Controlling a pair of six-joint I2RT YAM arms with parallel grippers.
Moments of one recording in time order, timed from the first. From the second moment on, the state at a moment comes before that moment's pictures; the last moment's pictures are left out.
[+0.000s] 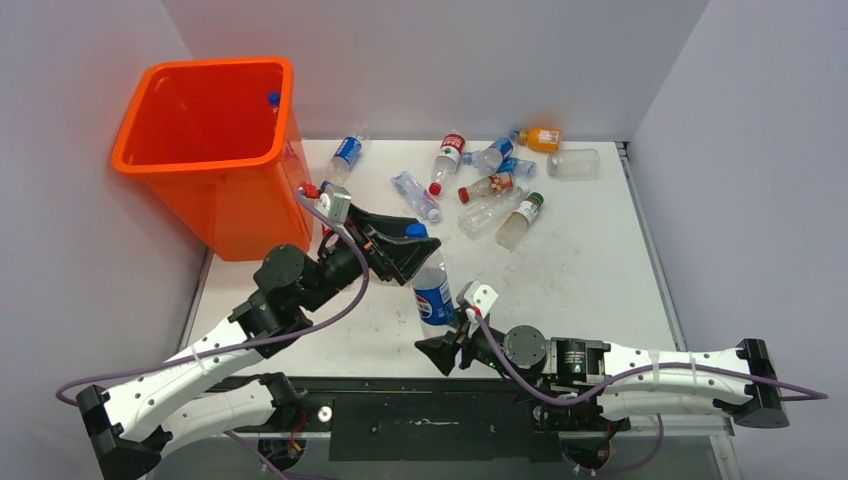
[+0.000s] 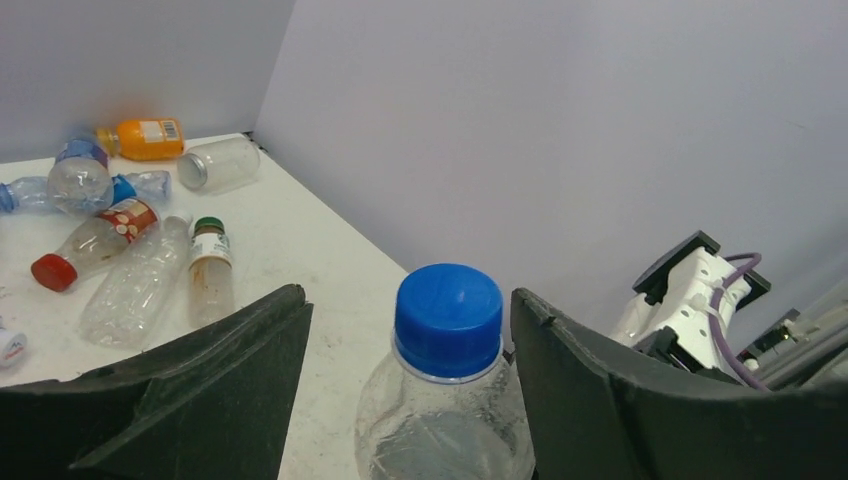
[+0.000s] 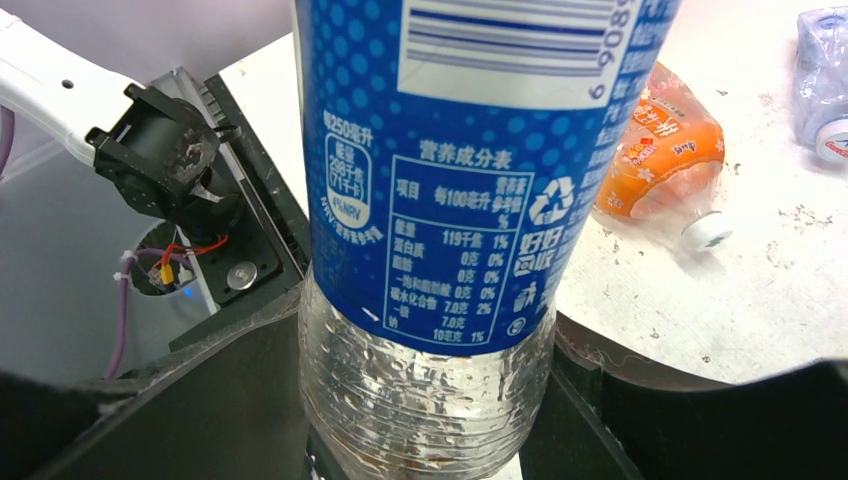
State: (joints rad) left arm -0.93 0.87 0.87 0.25 -0.01 -0.55; right arm 1.44 0.81 0.58 0.03 0.39 0.26
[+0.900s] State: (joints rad) left arm -0.92 0.80 1.20 0.24 -0.45 0.09; right arm 1.46 0.54 0.32 0.20 0.49 0.44
